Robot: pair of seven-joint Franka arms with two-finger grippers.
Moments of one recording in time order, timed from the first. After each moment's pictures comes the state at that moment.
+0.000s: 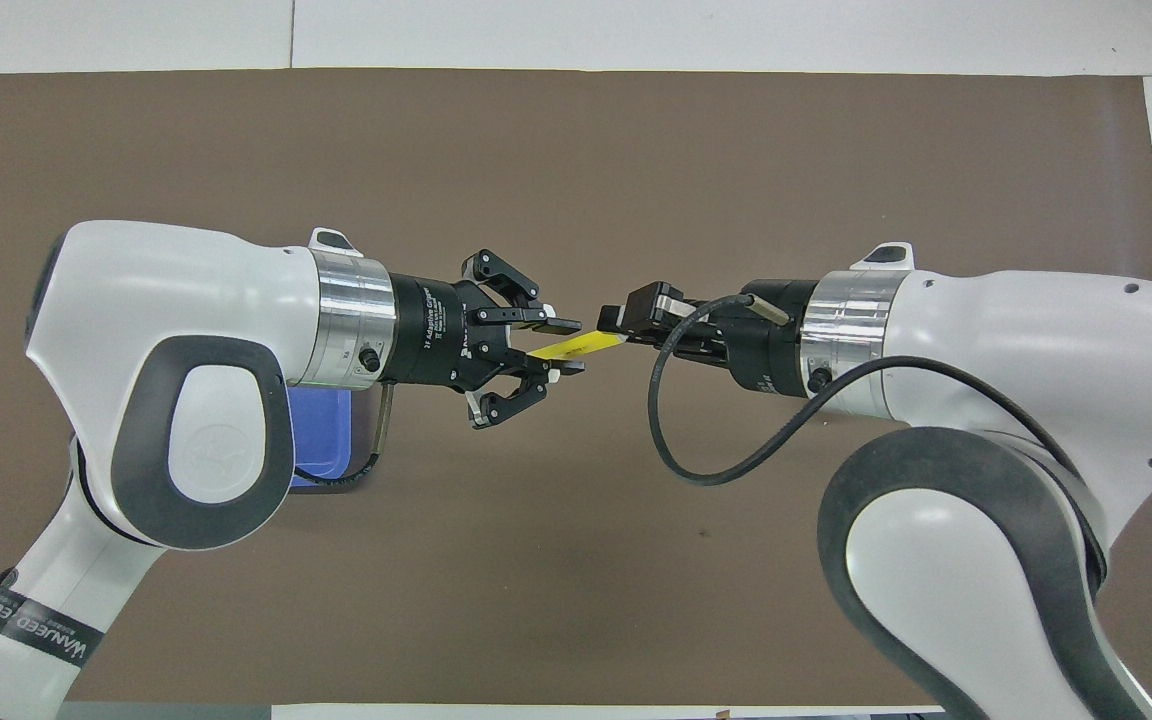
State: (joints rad) left arm -0.14 0.01 -0.39 -1.91 -0.96 2.13 -1.67; right arm 0.47 -0.09 -0.06 -2.00 0.88 2.29 0.23
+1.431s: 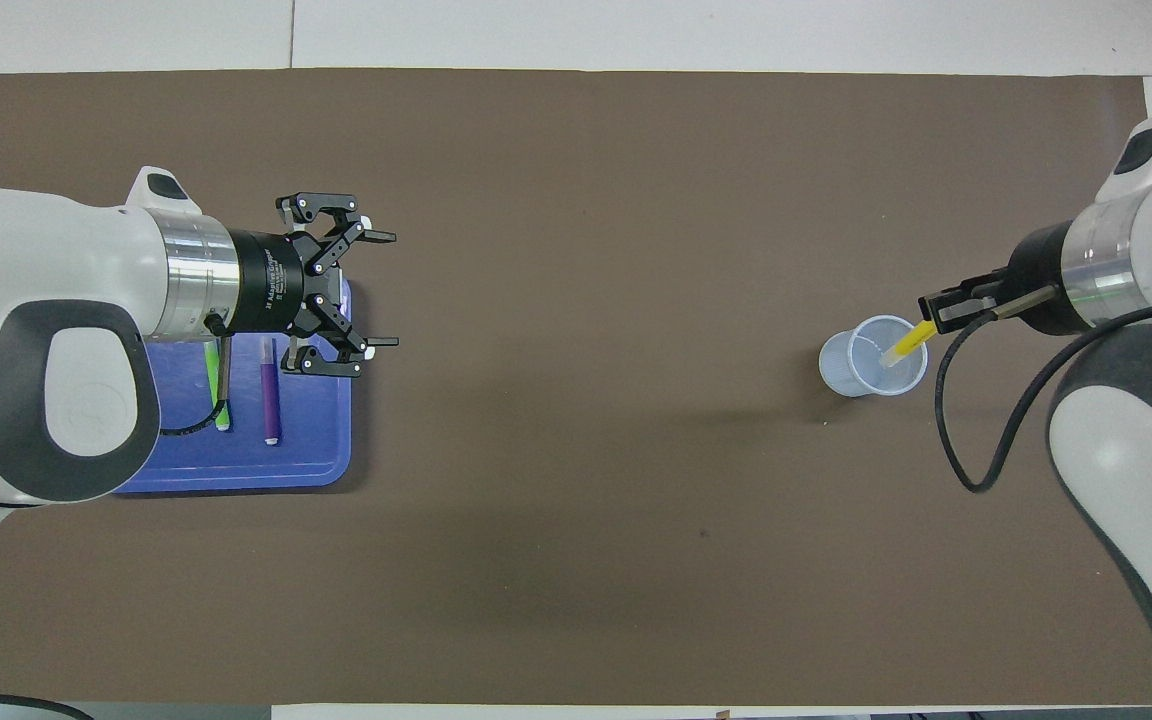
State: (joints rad) left arm 0.05 -0.01 -0.37 -1.96 -0.64 2.18 -1.47; right arm 0.17 -0.06 -0.07 -1.83 0.11 1.87 -0.23
